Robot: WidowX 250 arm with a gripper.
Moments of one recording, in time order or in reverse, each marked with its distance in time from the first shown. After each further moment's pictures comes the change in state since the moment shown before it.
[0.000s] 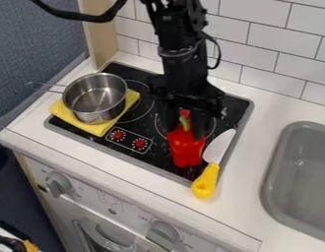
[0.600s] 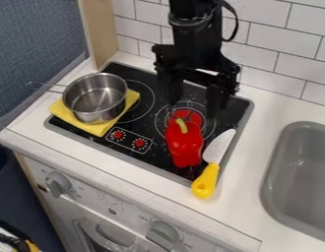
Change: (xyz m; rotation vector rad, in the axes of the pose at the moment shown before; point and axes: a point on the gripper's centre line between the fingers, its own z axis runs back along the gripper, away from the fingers) arm 0.009 -0.010 0.033 0.069 -0.068 -0.022
